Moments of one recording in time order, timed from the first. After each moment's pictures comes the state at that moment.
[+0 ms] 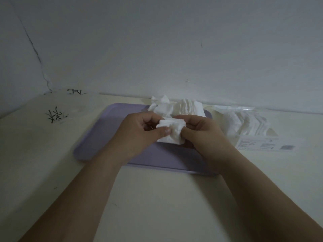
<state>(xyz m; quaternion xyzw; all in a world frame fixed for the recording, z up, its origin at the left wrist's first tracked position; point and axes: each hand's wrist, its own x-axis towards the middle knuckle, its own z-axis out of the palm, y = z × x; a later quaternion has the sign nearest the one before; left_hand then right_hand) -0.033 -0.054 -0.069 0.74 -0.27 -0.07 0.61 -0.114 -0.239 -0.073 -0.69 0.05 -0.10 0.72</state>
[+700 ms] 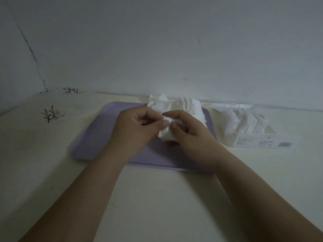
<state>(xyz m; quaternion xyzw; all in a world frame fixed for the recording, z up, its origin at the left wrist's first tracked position) -0.044 -0.063 -0.062 0.71 -0.24 0.00 0.66 -0.113 -0.227 -0.078 -0.79 -0.01 -0.14 0.60</state>
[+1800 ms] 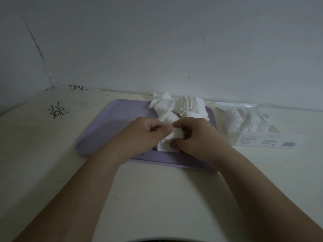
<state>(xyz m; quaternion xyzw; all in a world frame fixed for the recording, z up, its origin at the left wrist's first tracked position) -0.037 -0.052 -0.069 0.81 -0.25 -0.16 0.50 -0.121 -0.235 -0.066 -0.92 0.03 -0.13 0.38</state>
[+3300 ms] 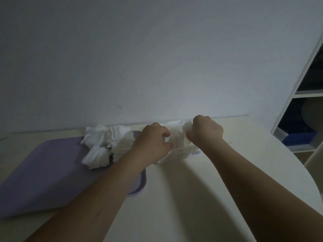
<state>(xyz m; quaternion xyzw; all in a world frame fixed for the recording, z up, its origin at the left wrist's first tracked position) -0.088 -0.272 -0.039 0.85 -0.42 0.02 0.31 -0.183 -0.429 -0.013 -0.91 0.38 -0.16 0.08</state>
